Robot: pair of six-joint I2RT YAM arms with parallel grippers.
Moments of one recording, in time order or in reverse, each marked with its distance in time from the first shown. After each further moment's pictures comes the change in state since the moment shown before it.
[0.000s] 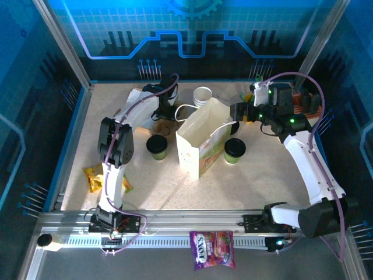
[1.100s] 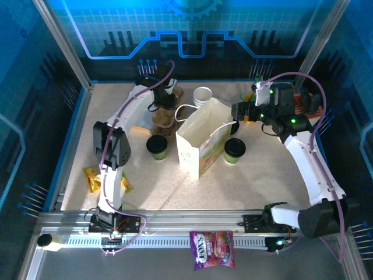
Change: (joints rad) left arm 0.010 -0.072 0.144 -0.061 -0.009 0.024; right arm -0.013 -0.011 0.000 0.000 0.014 0.002
